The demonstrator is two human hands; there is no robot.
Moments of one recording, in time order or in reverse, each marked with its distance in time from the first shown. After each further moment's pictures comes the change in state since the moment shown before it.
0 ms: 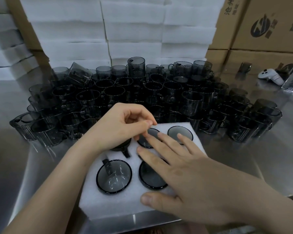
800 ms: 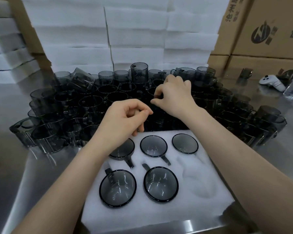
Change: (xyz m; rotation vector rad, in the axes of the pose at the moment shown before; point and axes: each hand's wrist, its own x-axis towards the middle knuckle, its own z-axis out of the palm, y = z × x) left_hand 0.020 -0.013 -0.001 -0.011 0.309 -0.060; right_hand 0.144 0.093 -0.061 -0.135 0.607 0.448
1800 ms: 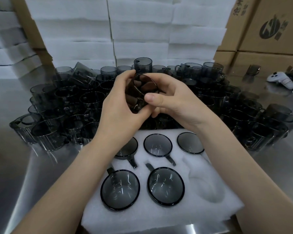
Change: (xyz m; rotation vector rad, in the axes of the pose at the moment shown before) left_hand 0.002 0.002 0.006 0.203 0.334 0.175; right_hand -0.037 -0.014 -0.015 1.491 -0.301 -0.105
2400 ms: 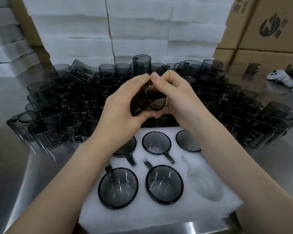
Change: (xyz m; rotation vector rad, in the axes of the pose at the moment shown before) left_hand -0.001 -0.002 -0.003 0.094 -0.170 0.203; right_hand -0.001 0.006 0.002 0.051 0.188 0.039
